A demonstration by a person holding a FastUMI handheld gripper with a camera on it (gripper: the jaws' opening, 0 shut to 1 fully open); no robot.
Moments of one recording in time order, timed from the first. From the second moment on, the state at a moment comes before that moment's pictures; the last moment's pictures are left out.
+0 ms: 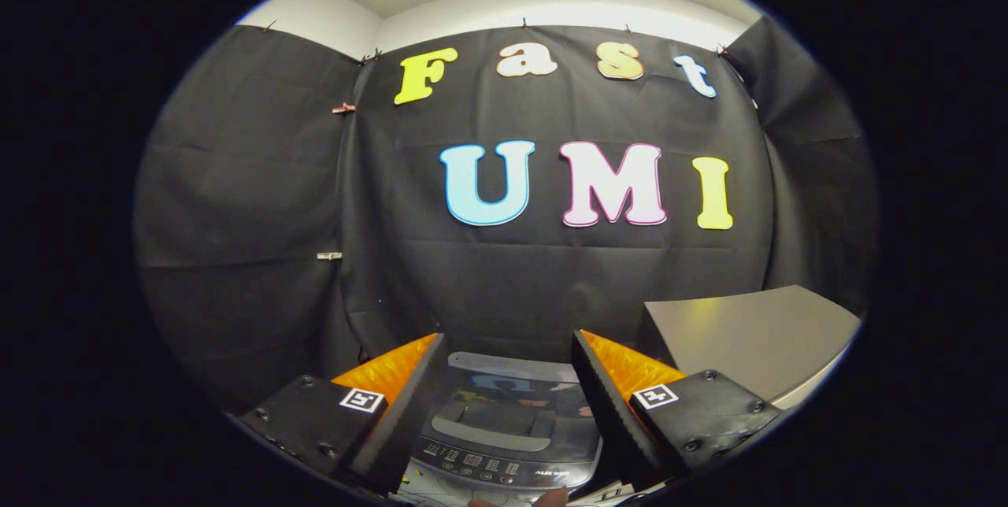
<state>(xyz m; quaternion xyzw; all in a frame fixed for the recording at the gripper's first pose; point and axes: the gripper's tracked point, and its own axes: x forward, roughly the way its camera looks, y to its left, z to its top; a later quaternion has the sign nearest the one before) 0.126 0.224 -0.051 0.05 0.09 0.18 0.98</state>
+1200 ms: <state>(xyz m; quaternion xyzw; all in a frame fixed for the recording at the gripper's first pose) 0.027 0.047 -0.026 0.03 0.04 0.06 1.00</state>
